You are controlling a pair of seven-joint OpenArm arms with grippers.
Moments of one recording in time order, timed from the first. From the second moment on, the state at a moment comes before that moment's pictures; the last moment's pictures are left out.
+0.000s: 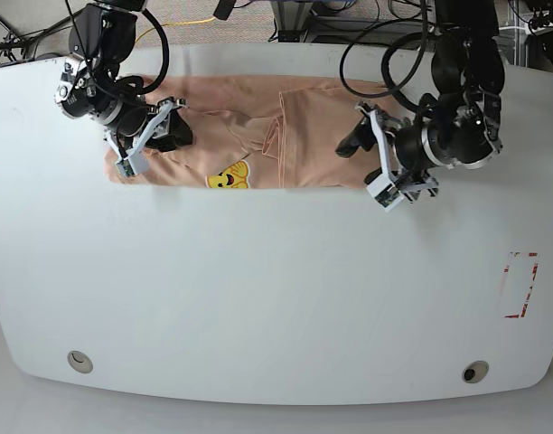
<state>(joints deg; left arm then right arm) 3.6 -12.9 -1.6 111.2 -36.4 -39.7 73.0 -12.4 7.0 24.7 98.3 38.1 40.9 -66.3</state>
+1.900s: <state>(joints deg) 6.7 -13.2 -3.3 91.9 -35.0 -37.8 59.3 -6.7 5.8 43.1 87.3 43.1 40.9 -75.4</state>
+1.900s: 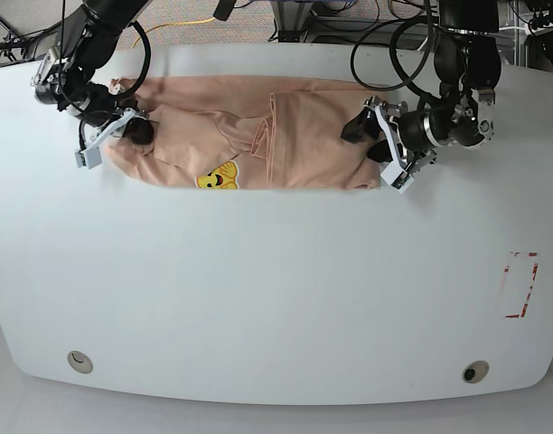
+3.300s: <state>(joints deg) 3.0 4.1 7.7 82.7 -18.3 -37.8 49.4 -6.4 7.0 18.4 110.3 53.5 40.9 -79.1</state>
